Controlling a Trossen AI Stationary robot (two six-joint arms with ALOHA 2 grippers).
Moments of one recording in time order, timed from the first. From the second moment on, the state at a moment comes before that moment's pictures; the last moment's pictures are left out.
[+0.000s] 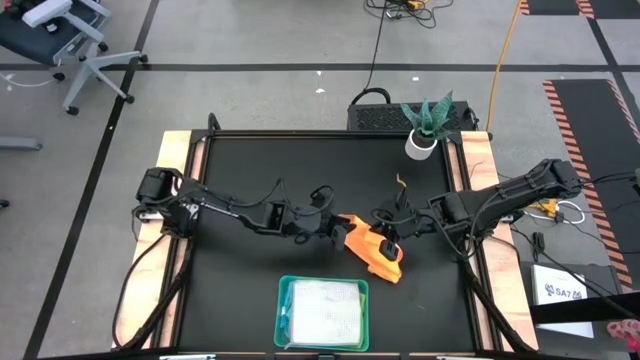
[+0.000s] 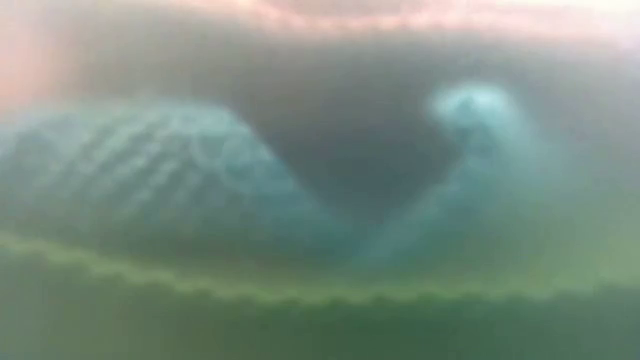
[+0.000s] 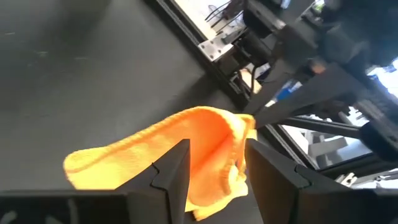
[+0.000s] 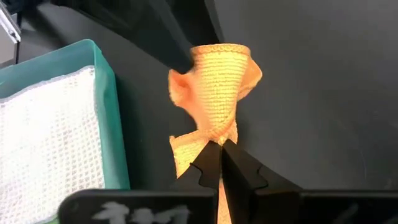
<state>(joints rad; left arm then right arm) -0.15 1.78 1.17 0.20 -0.28 -0.89 0.26 1.18 0.86 -0.50 0.26 0.59</state>
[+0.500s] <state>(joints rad) -0.15 1.82 1.17 0.24 -0.25 -0.84 0.24 1.18 0.86 -0.42 0.26 0.56</state>
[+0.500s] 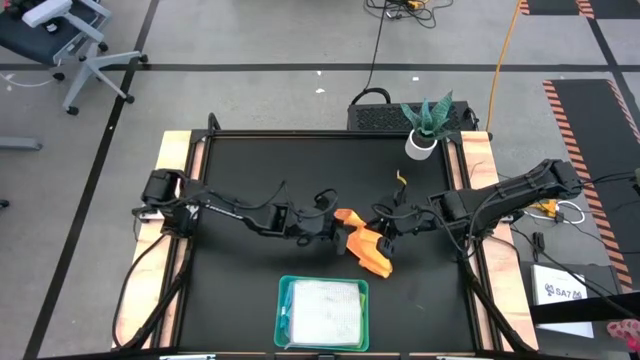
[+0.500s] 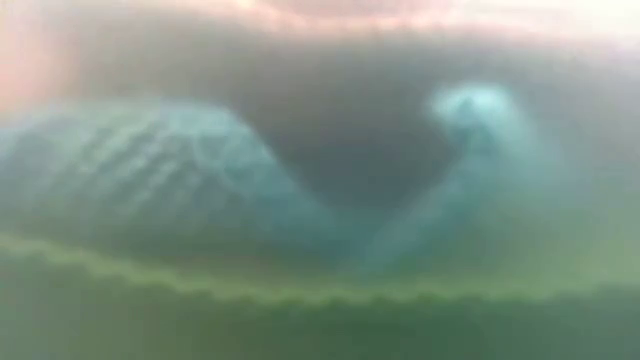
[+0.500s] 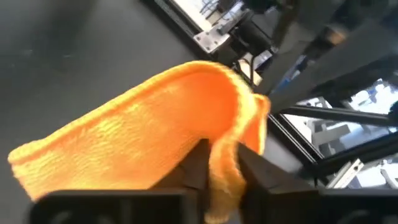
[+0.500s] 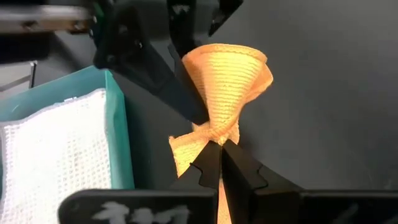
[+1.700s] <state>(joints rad) -0.10 1.29 1.17 -0.65 -0.42 -0.74 0.13 0.99 0.86 -0.26 0.23 0.38</state>
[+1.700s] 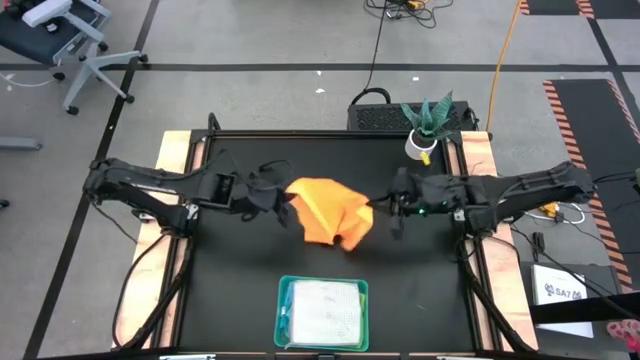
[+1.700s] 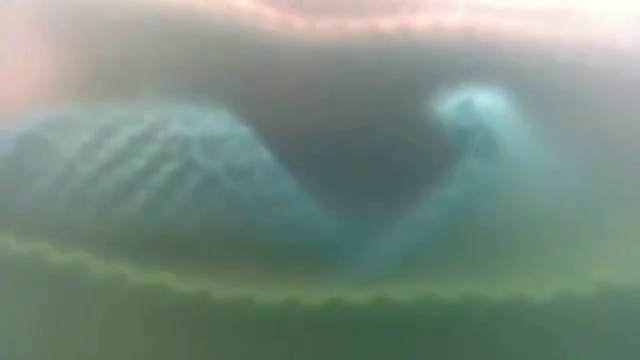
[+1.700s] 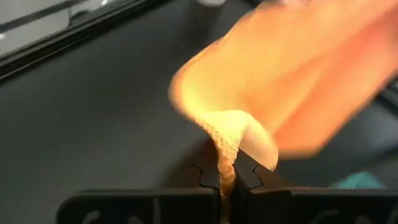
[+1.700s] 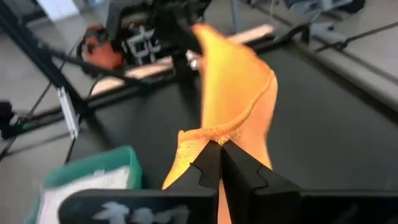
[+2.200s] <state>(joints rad) -0.20 1.10 1.23 -0.65 -0.46 -0.73 0.14 0.82 0.86 -0.23 0.15 0.47</state>
